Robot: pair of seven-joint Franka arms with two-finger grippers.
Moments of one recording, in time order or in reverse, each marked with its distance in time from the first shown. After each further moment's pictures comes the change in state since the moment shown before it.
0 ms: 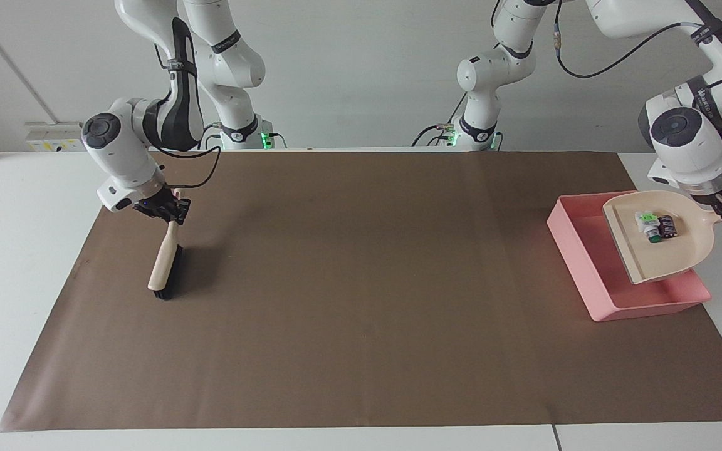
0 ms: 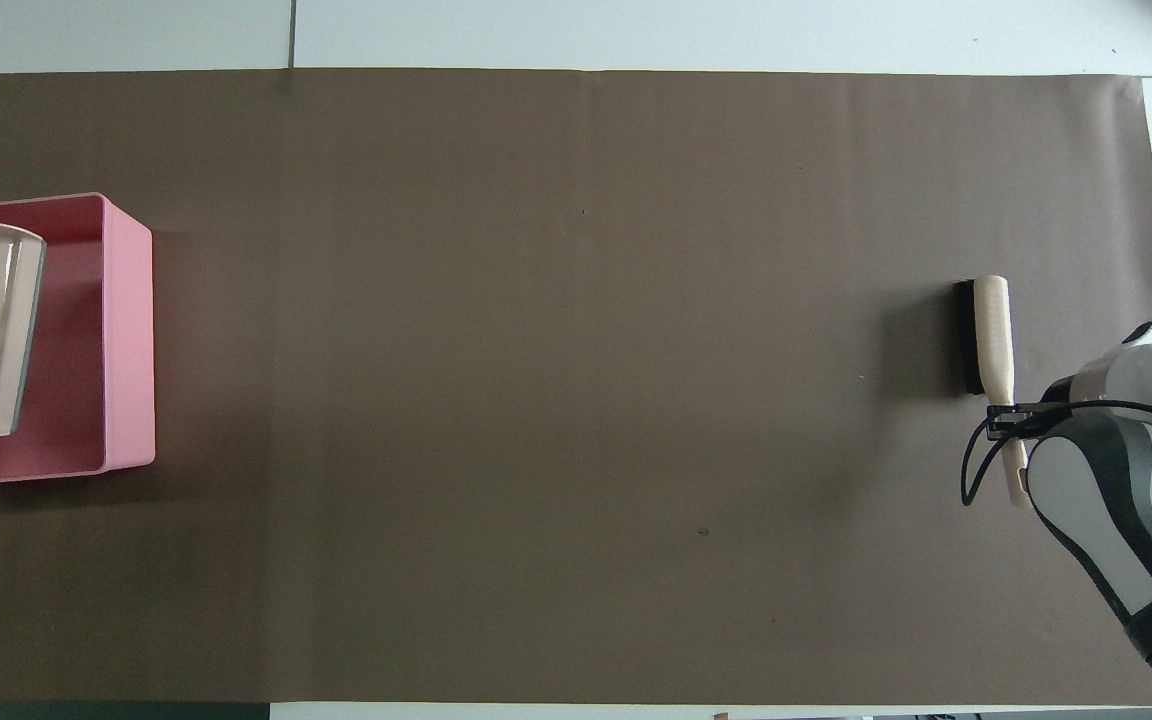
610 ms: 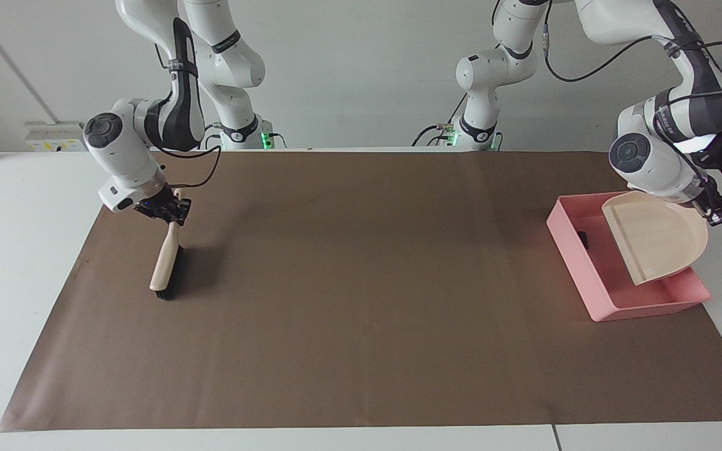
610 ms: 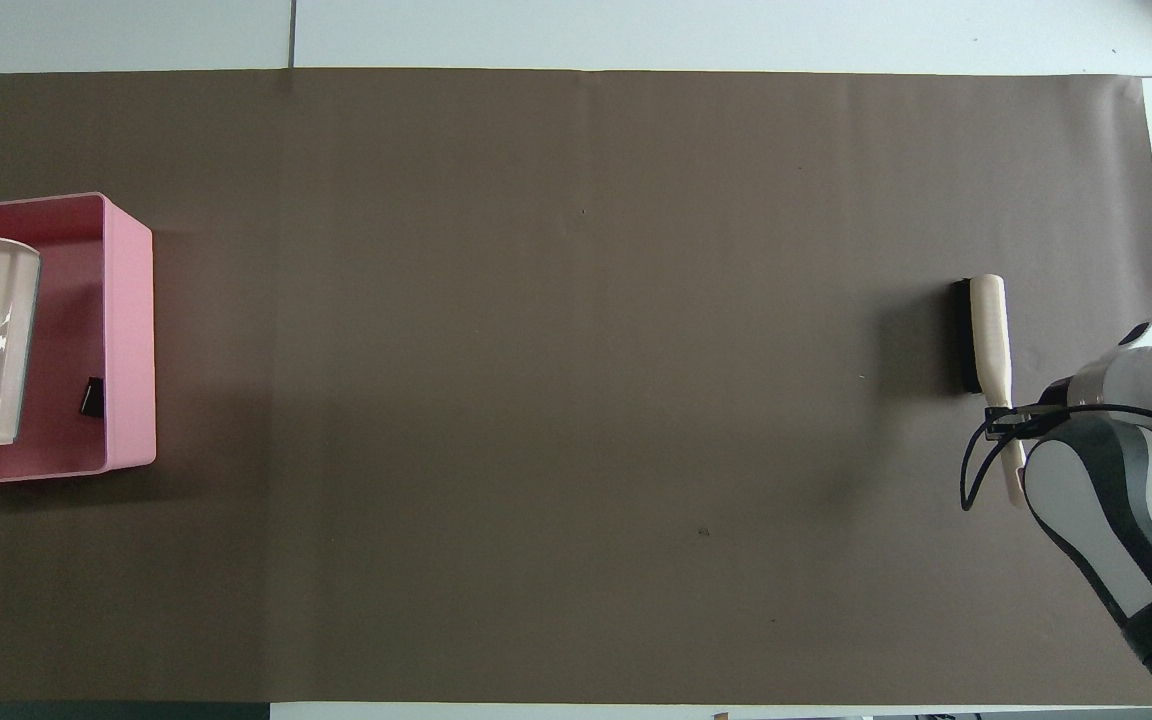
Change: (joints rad) left arm -0.087 -0.003 -0.001 -0.029 0.206 -0.196 -0.170; right arm 0.000 -0.003 0.001 -0.007 0.001 0.012 -0.025
